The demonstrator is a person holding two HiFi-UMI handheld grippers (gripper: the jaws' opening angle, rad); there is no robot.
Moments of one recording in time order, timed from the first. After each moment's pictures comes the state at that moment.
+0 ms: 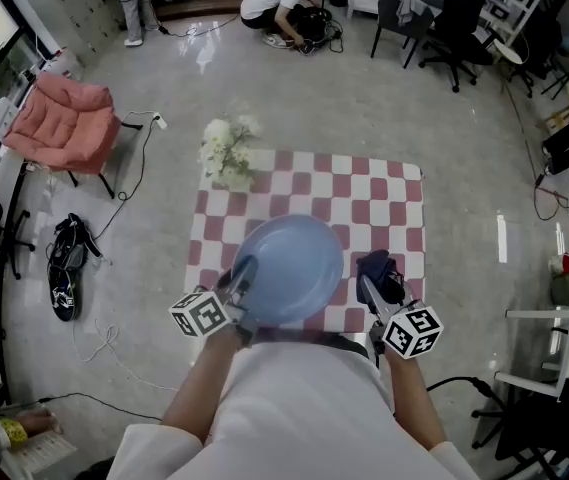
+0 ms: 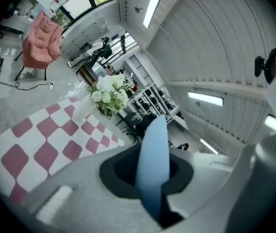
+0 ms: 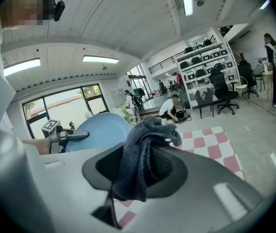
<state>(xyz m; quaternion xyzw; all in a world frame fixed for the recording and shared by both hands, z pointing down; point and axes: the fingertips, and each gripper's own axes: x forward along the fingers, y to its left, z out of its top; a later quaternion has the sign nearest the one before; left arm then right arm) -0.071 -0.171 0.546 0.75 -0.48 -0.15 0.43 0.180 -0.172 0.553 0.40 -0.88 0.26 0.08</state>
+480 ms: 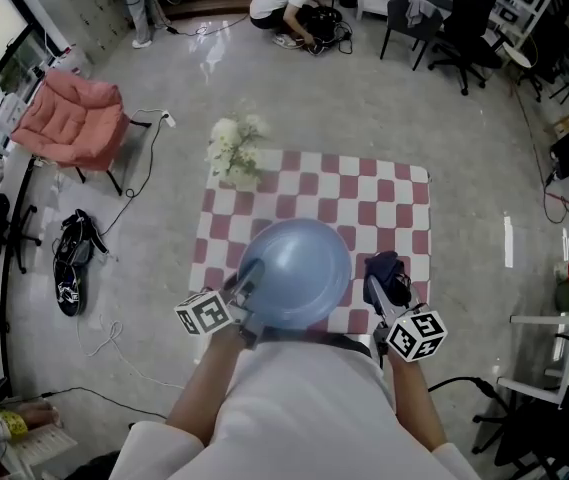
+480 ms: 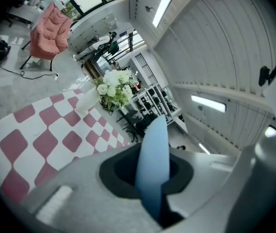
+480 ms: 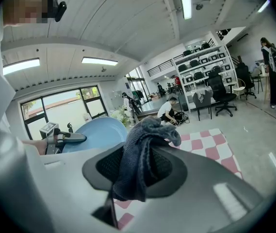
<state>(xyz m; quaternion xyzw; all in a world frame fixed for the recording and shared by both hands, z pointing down) -0.065 -0.166 0.555 0.73 -0.47 -0.16 0.46 0.190 -0.176 0.552 0.41 -0.87 0.25 0.07</state>
